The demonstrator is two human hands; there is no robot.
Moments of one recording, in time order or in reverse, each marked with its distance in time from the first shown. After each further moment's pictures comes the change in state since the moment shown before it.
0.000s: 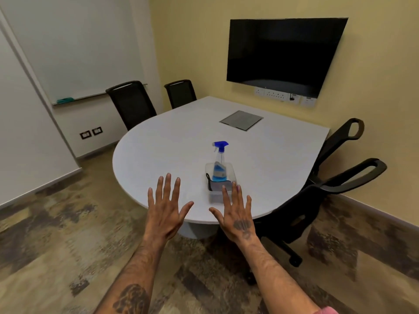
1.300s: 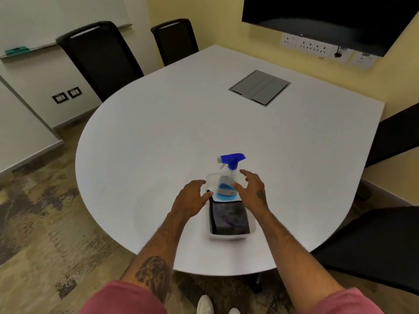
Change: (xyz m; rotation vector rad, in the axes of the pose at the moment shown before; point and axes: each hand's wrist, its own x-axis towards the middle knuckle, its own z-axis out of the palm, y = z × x) left_hand 0.327 -0.003 0.220 -0.490 -0.545 -0.258; right_hand 0.343 0.101 0.097 0.741 -0.149 0.469
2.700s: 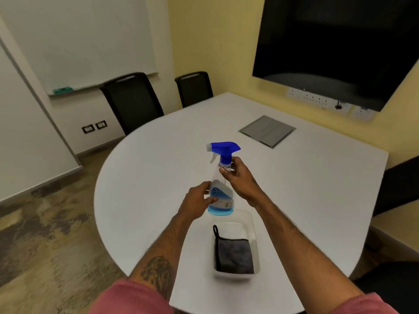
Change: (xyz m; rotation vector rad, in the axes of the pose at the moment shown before) left_hand 0.003 0.057 -0.089 -0.291 0.147 0.048; right_hand 0.011 -0.160 -0.042 0.150 -0.219 -0.303
